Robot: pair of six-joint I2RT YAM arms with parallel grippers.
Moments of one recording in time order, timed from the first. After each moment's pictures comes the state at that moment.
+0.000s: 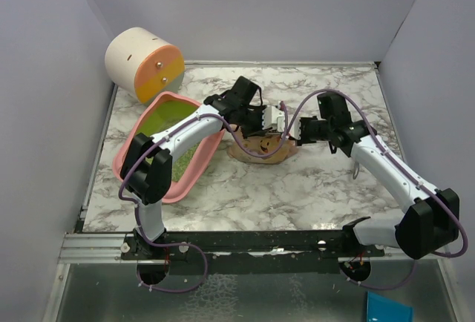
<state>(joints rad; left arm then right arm) -0.68 1.85 1.57 -0.61 0.56 0.82 0.39 1.29 1.04 -0.53 -0.46 -1.20</state>
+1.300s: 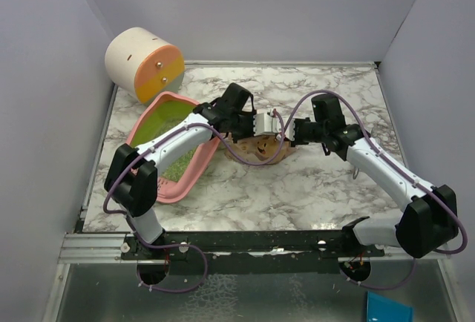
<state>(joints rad) -0.69 1.69 1.40 -0.58 0.40 0.83 0.43 1.32 0.99 -0.39 -0.47 -1.13</state>
